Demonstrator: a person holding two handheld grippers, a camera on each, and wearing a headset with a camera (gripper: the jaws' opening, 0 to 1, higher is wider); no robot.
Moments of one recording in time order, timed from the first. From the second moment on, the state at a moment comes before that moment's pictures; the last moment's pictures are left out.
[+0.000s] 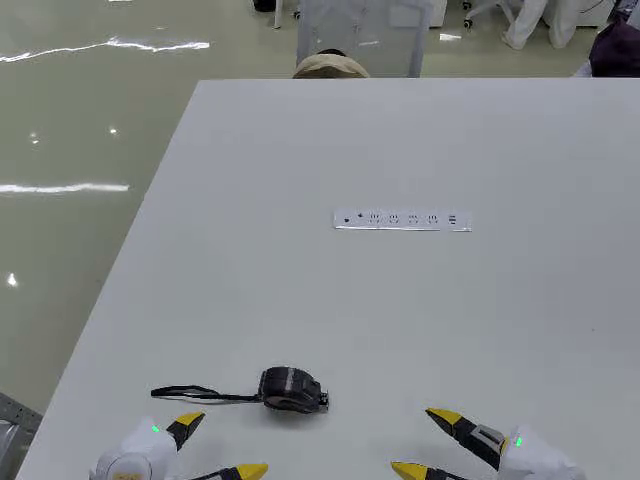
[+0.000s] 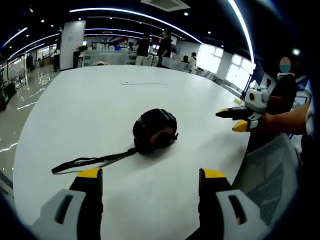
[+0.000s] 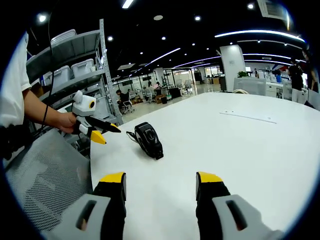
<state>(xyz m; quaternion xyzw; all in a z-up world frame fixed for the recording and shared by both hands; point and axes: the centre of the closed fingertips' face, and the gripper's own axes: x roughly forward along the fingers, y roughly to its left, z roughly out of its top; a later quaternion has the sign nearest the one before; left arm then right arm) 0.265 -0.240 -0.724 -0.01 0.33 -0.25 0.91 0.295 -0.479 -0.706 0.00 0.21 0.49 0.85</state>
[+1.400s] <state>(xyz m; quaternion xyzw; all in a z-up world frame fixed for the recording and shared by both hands) 0.243 -0.209 -0.714 -0.03 0.30 -0.22 0.93 0.270 -0.501 -0.696 0.00 0.20 0.46 0.87</state>
